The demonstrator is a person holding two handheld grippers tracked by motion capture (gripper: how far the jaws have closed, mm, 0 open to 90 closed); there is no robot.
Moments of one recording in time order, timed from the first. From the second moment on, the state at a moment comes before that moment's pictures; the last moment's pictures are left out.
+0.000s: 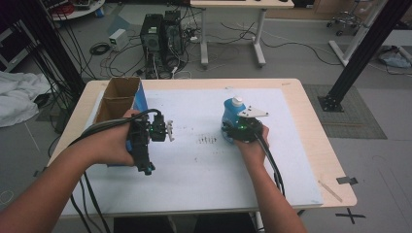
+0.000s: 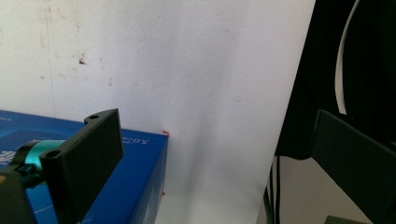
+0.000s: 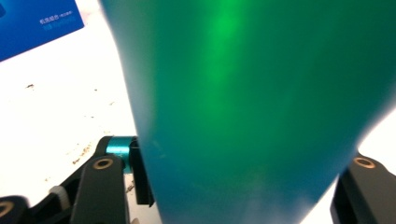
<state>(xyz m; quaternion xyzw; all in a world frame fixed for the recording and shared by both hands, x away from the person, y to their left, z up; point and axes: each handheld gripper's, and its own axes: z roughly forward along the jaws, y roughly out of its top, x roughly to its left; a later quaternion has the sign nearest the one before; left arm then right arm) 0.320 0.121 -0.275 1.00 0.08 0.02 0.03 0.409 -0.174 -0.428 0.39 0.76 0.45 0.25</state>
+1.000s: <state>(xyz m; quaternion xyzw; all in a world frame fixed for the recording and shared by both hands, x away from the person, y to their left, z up) 0.324 0.118 -0.272 1.00 0.09 0.03 0.03 0.401 -0.181 -0.417 0.36 0.76 0.49 0.24</state>
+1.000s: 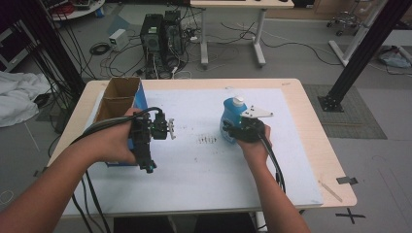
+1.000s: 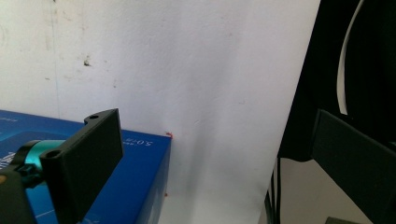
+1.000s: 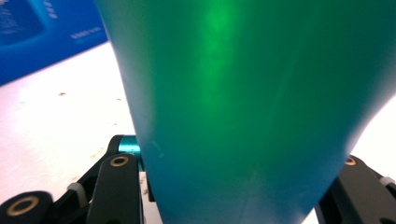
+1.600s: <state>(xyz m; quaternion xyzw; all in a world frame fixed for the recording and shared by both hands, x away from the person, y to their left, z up) 0.335 0.102 -0.261 1.00 0.07 0.03 0.04 0.356 -0.177 -0.385 0.23 0.81 0.51 0.17</state>
